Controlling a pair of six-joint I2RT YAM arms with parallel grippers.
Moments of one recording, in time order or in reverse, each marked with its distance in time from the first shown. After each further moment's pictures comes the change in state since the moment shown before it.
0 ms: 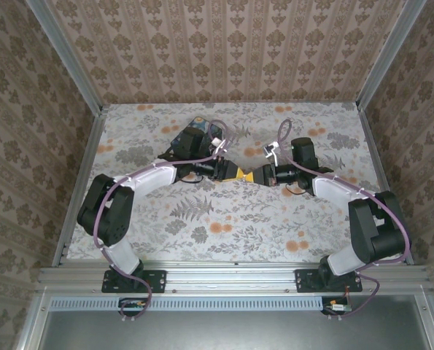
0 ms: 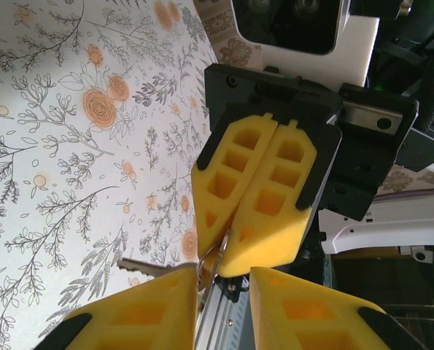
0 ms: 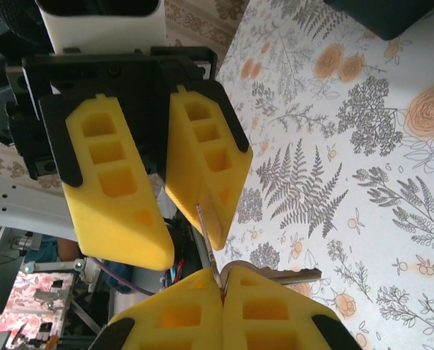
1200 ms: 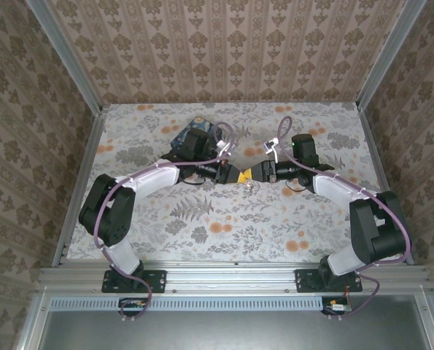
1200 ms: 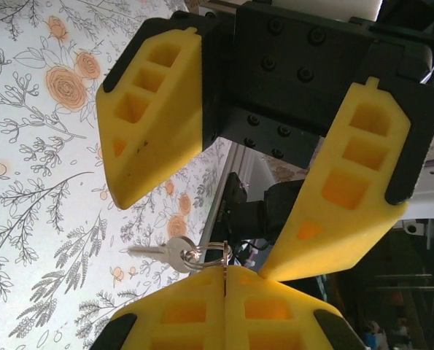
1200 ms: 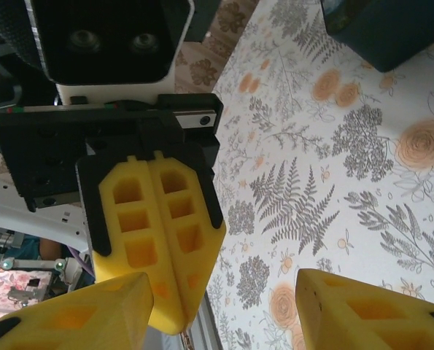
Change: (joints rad) left arm -0.029 0.005 0.015 -0.041 0.046 0.045; right arm -0.005 -0.001 0.037 0.006 0.017 -0.037
